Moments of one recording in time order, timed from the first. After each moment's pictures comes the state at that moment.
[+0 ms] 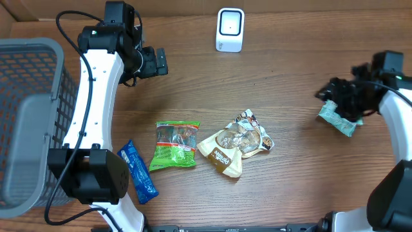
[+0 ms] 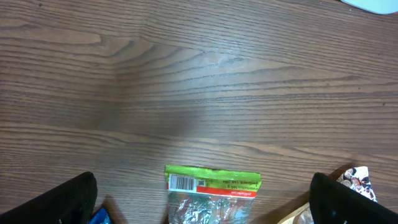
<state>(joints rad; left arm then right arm) -0.04 1.90 1.90 -1.25 0.08 -0.23 -0.23 1.66 1.27 -0.93 -0.42 0.30</state>
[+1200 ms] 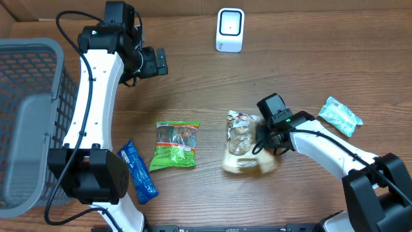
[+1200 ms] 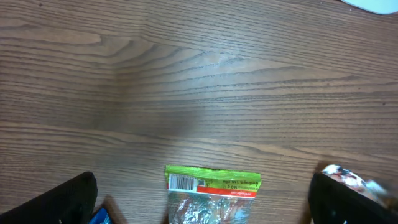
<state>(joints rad) -0.04 1.90 1.90 -1.25 0.08 -0.23 0.46 1.65 0.89 -0.56 0.03 0.42</state>
